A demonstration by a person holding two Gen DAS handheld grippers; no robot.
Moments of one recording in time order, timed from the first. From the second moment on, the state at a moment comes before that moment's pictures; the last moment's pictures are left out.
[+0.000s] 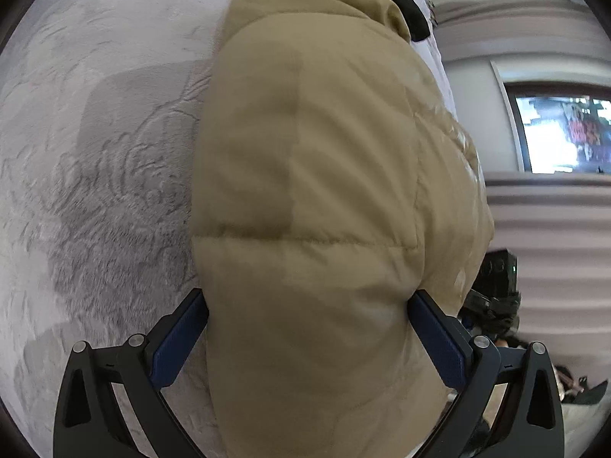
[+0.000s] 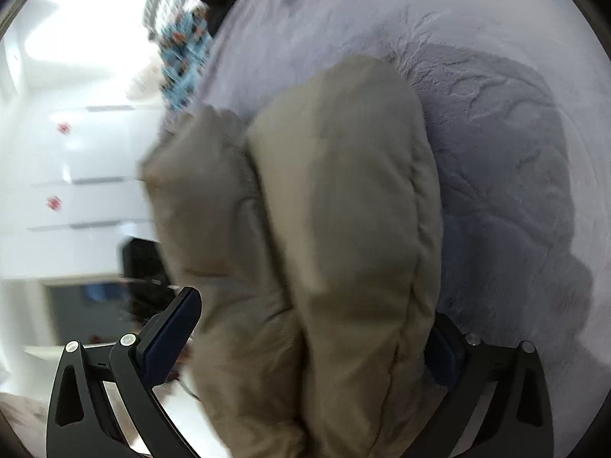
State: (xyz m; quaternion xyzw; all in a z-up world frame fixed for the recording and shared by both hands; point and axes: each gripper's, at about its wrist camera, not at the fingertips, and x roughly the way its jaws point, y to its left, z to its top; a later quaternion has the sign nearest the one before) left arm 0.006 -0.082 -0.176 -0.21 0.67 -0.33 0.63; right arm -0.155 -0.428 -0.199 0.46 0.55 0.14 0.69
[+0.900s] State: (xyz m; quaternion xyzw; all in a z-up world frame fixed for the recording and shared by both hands) left arm -0.026 -0.152 -0.090 -0.04 0.60 -0.27 0.75; right arm -0.141 -0.398 -0.166 0.43 0.57 0.10 0.69
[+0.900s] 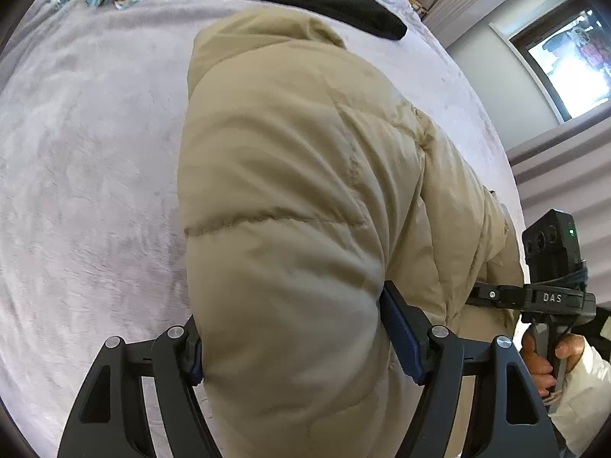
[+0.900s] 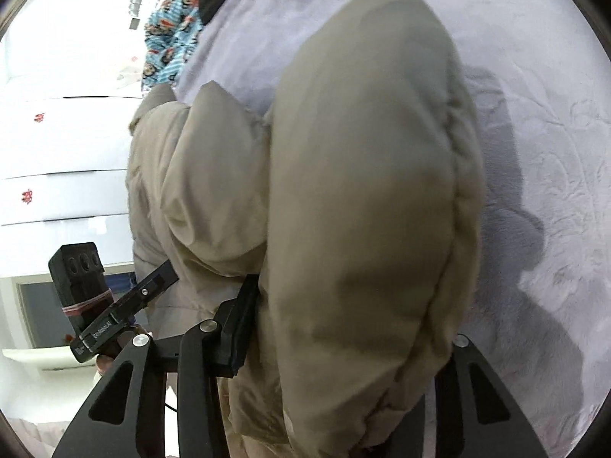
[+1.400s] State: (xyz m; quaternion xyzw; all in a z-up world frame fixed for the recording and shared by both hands) left arm 0.047 0.037 -0.041 -0.02 0.56 -0.24 0.79; right arm -0.082 -0.246 -0.125 0.42 0.52 0.13 0.73
